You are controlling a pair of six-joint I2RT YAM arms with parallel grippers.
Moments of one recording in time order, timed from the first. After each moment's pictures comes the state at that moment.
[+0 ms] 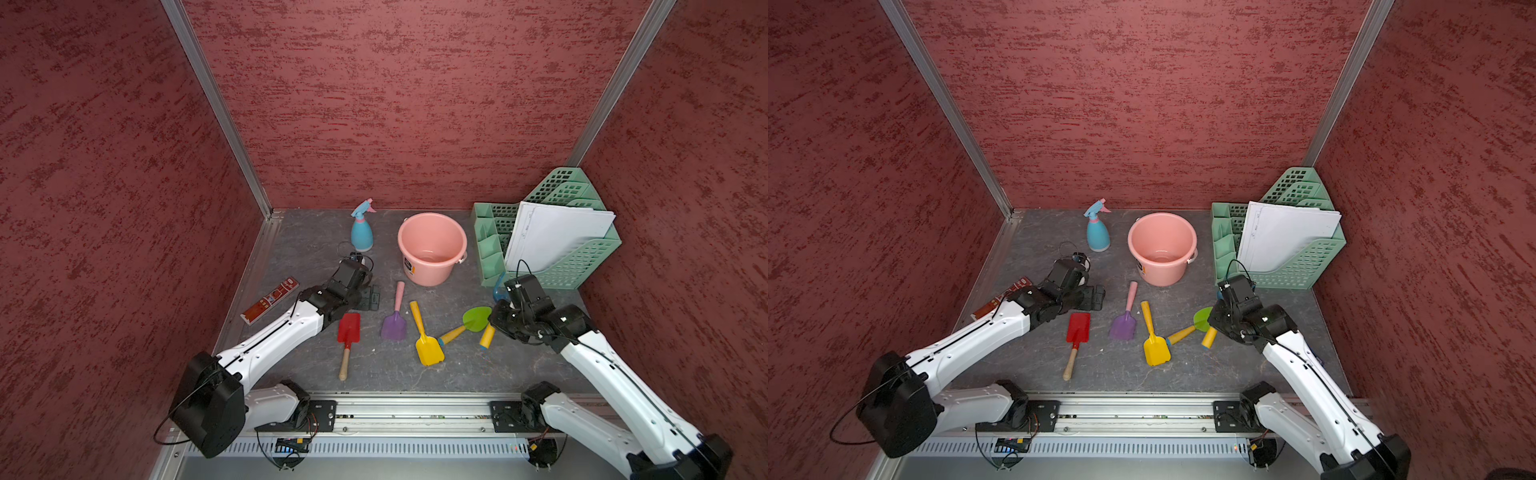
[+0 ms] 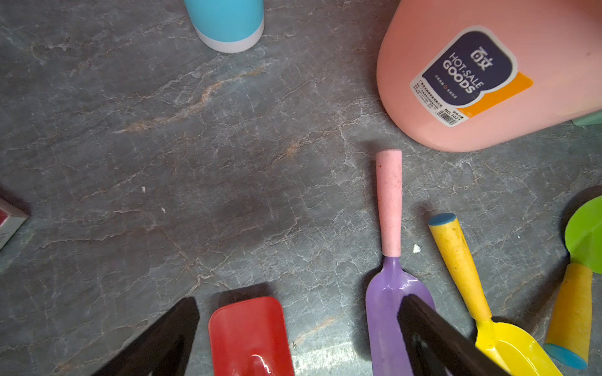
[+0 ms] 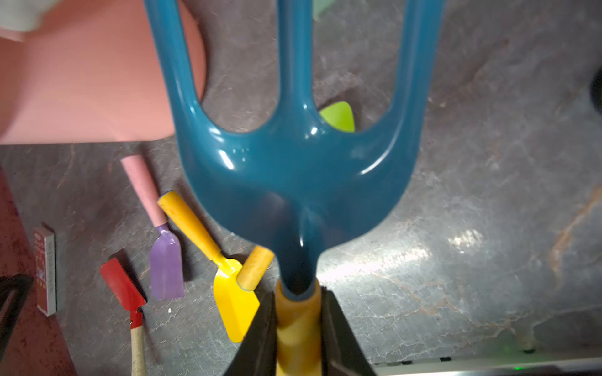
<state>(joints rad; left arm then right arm) -0.57 1.24 0.85 -0.52 -0.17 -0.38 0.44 0.92 0.91 -1.01 0.03 0.90</state>
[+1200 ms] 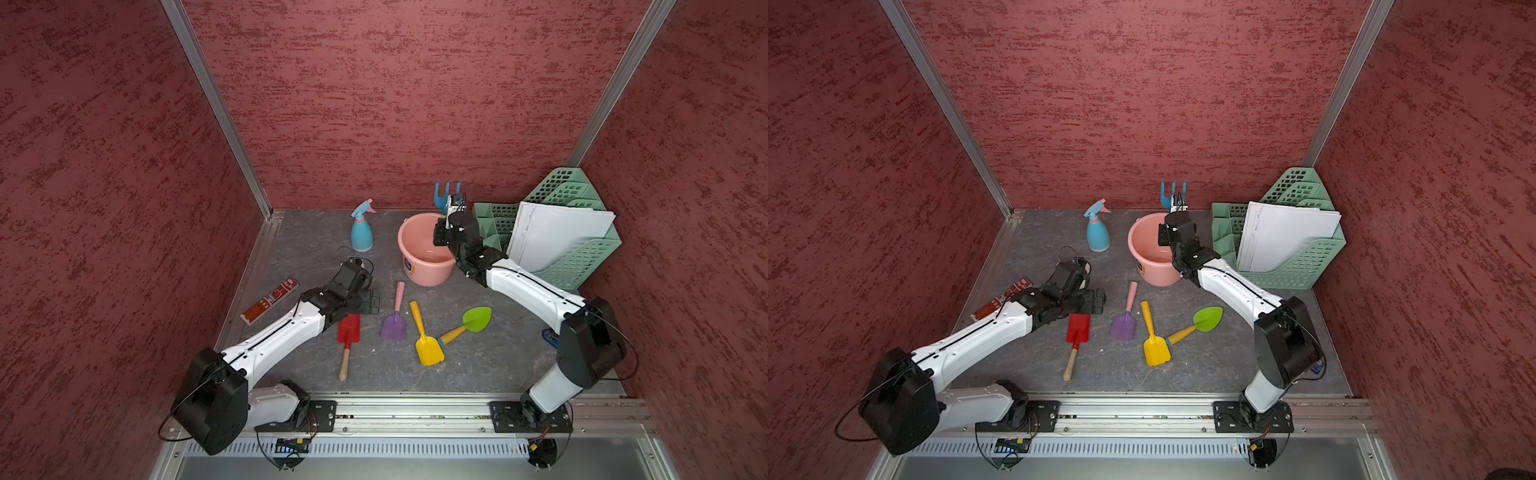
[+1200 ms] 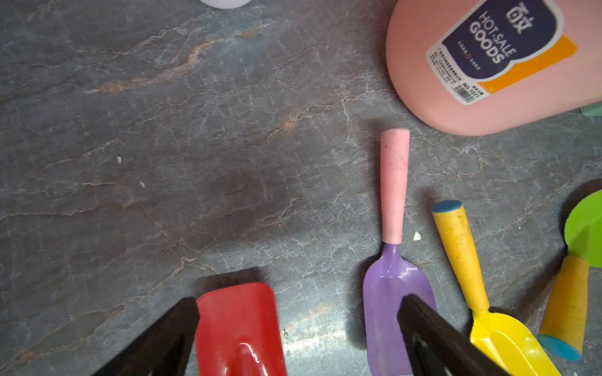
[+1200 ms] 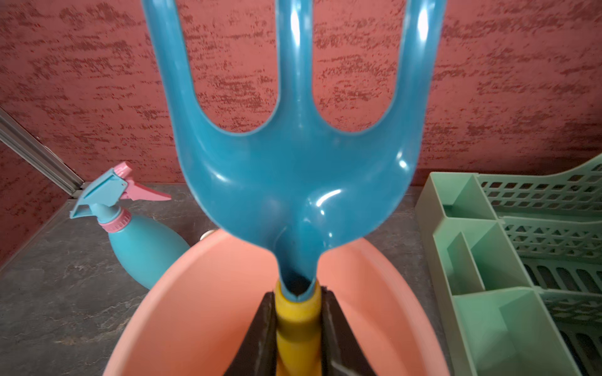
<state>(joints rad) -0.56 1.26 0.82 -0.52 -0.13 -0.43 0.53 1.68 1.28 0.04 0.36 0.26</state>
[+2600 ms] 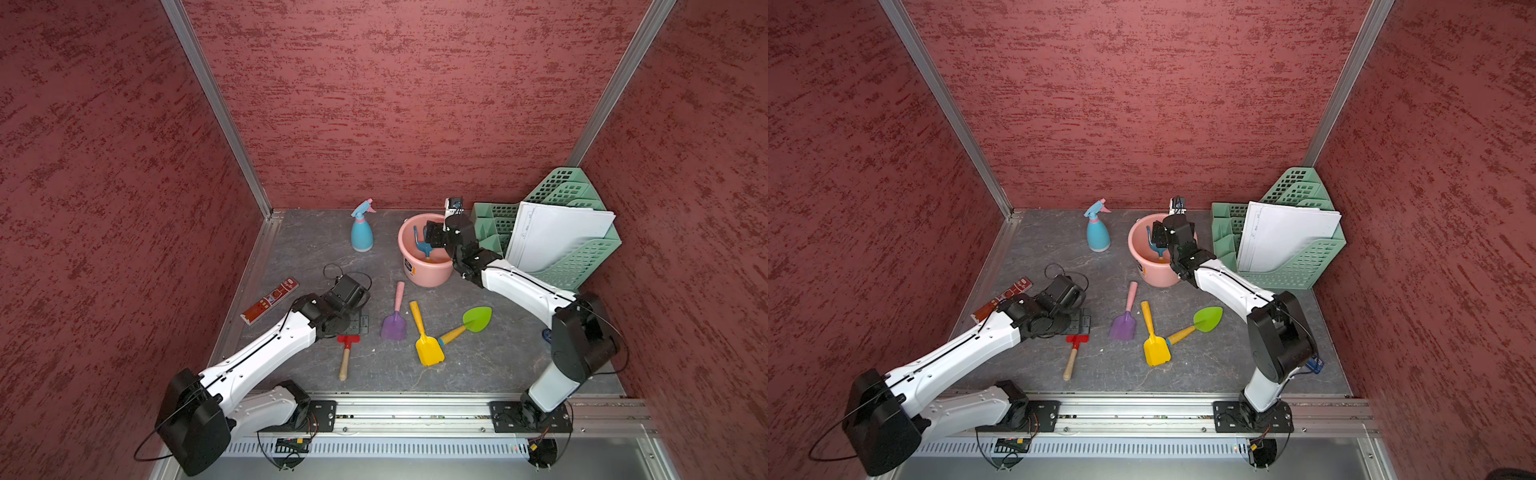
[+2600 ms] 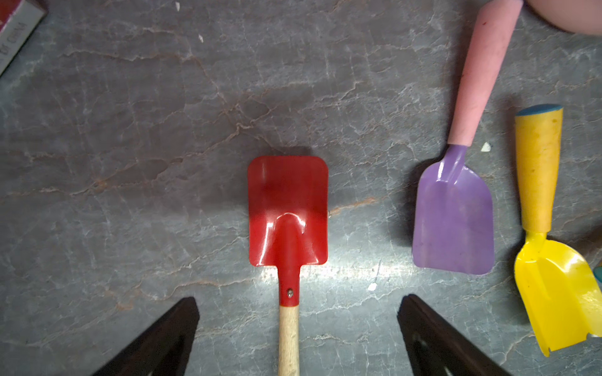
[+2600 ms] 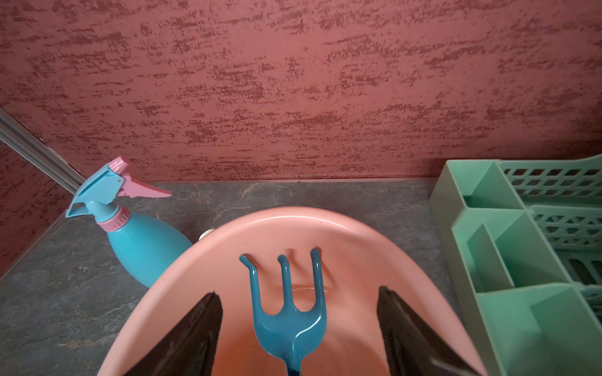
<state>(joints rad) -0.64 1.13 0.84 -0.94 -0.19 -0.64 0.53 1.64 1.23 0.05 0.33 0.32</state>
